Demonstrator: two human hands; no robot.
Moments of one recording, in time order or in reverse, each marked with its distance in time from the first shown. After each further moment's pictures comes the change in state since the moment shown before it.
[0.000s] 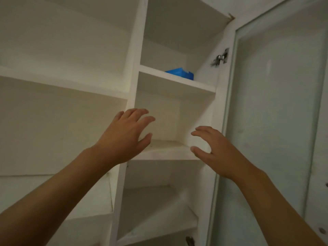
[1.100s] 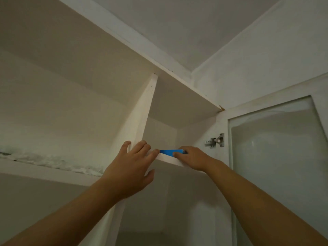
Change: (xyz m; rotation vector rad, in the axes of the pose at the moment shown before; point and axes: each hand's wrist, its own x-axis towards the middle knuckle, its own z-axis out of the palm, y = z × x) left_hand 0.174 -0.090 0.015 0.182 0.273 0.116; right_hand 0.299 0.008 -0.059 -0.128 -0.025 0.140
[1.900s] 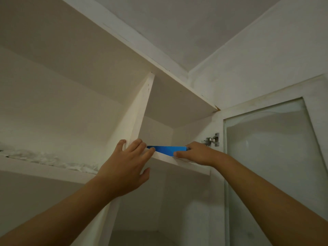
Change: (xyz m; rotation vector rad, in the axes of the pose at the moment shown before) left_hand 0.000 0.002 -0.004 0.046 0.011 0.020; right_hand -0.025 -0.005 -0.035 0.022 -0.020 0.036
